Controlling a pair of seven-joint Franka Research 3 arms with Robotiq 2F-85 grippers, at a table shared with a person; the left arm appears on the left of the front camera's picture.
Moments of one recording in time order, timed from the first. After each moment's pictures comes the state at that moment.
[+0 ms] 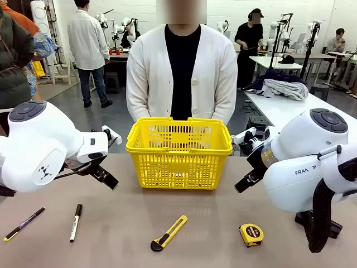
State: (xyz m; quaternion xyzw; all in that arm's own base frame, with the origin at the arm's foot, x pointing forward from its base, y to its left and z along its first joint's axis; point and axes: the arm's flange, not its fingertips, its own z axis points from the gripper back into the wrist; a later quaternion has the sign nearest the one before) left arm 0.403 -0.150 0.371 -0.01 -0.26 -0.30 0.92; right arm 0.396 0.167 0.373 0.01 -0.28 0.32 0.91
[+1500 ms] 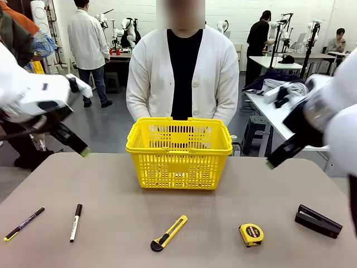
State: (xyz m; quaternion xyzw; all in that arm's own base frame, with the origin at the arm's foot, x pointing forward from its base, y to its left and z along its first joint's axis) left arm 0.317 -0.113 0.541 0.01 -0.29 -0.32 0.90; right arm 0.290 0.134 0.541 -0.03 -0.27 0.31 0.91
